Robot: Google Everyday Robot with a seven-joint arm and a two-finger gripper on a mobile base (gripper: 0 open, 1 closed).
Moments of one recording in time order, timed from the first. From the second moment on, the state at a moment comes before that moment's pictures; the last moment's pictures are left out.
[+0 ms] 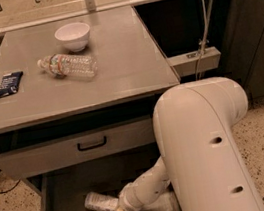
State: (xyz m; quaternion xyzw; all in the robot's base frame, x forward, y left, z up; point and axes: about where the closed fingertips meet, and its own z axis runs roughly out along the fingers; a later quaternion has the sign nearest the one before) arm 0.460 0.120 0.362 -0.53 0.79 0.21 0.22
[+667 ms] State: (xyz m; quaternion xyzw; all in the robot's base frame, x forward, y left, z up) arm 0.470 0.120 0.404 -0.53 0.78 0.21 0.26
